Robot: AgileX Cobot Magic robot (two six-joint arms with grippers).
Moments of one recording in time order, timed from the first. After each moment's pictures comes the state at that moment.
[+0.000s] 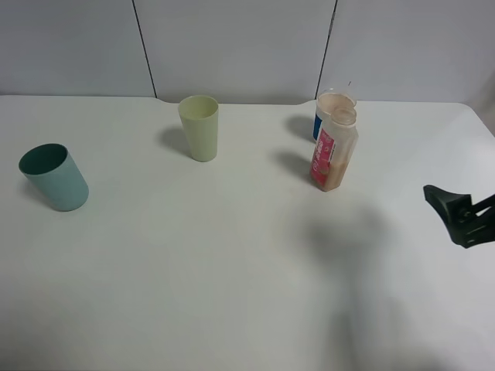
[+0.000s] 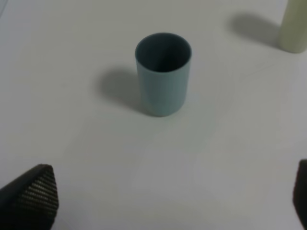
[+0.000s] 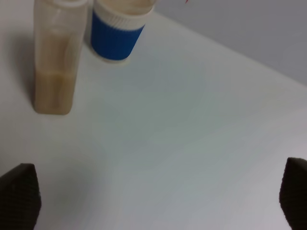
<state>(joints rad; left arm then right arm) 0.05 -0.01 -0.51 -0.04 1.06 0.05 0.14 0.55 -0.18 -0.25 0.10 -0.21</state>
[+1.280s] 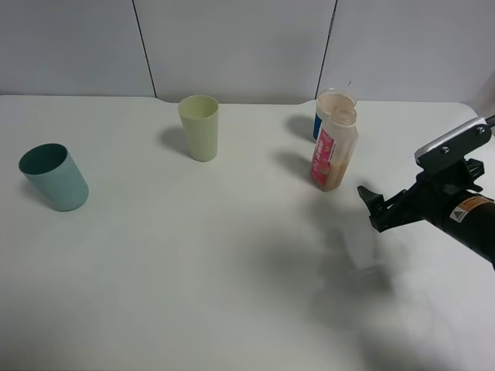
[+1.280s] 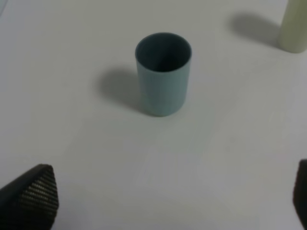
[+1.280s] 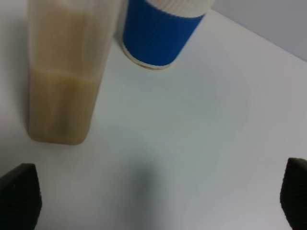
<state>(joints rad) 0.05 -0.01 -0.51 -0.04 1.06 0.05 0.14 1.70 -0.18 -0.05 -1.06 -0.45</state>
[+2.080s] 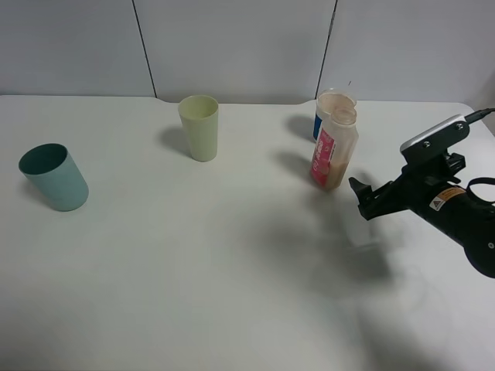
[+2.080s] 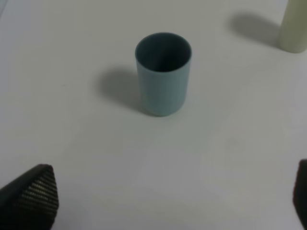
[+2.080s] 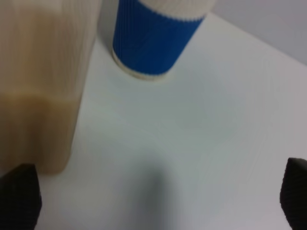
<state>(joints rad) 0.05 -0.01 -0.51 -0.04 1.06 0.05 0.14 1.92 -0.26 -0.04 -1.21 -0.45</state>
